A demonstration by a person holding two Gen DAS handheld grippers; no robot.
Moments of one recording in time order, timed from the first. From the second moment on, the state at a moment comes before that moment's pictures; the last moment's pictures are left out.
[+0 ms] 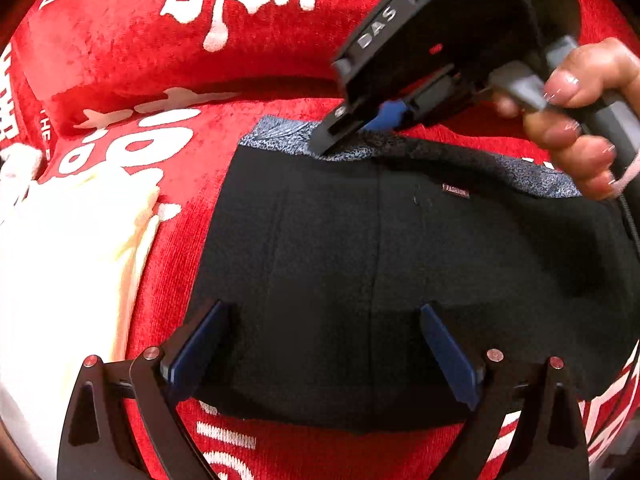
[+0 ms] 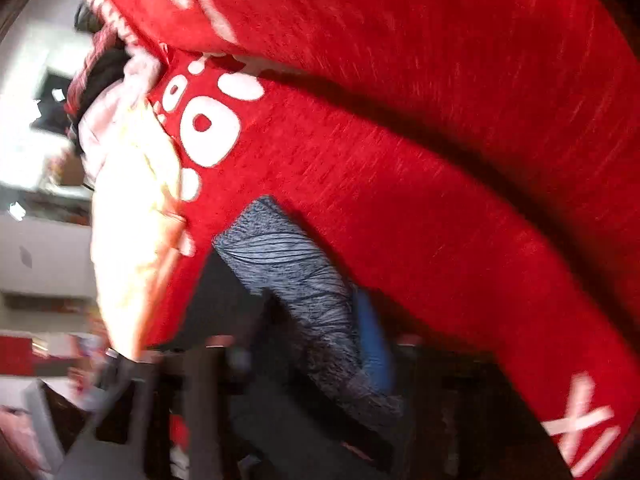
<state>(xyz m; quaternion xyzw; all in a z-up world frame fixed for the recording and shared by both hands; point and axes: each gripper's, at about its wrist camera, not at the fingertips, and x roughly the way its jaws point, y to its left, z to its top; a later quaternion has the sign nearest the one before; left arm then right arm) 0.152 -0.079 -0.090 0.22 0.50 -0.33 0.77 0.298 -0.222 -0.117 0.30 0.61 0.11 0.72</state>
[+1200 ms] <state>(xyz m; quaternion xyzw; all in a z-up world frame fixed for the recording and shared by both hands) 0.085 -0.260 -0.120 0.35 0.46 -0.32 0.75 -0.072 -0.437 -0.092 0.34 0.53 -0.28 0.72</state>
